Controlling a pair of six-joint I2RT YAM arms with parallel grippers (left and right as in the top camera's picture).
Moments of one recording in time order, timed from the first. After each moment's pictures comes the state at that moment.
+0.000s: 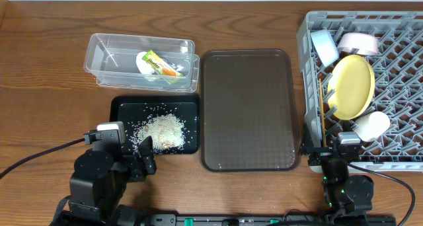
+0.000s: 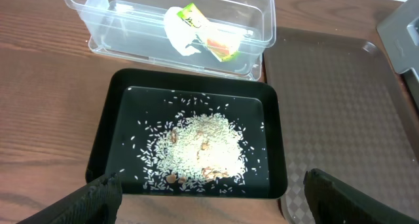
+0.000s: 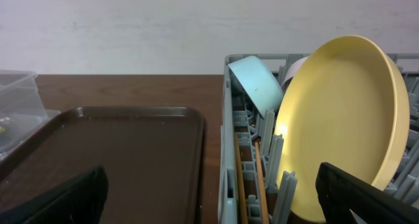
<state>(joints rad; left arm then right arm) -0.22 0.47 0.84 -1.02 -0.09 -0.30 0.10 0.01 0.01 -0.07 0.02 0.06</state>
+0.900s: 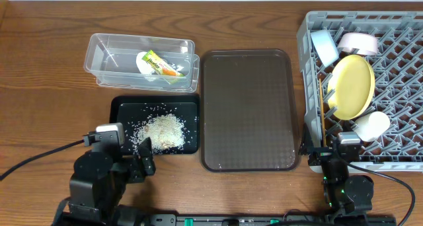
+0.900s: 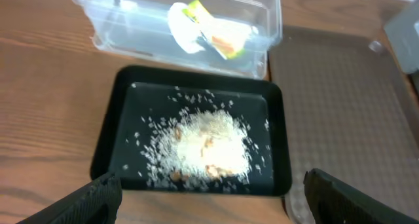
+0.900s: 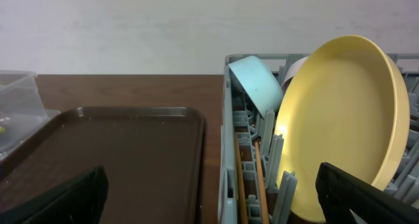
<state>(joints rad) -0.20 0.45 0.82 -1.01 -0.09 -0.29 0.10 0.01 0.01 -0.07 0.02 0.06</state>
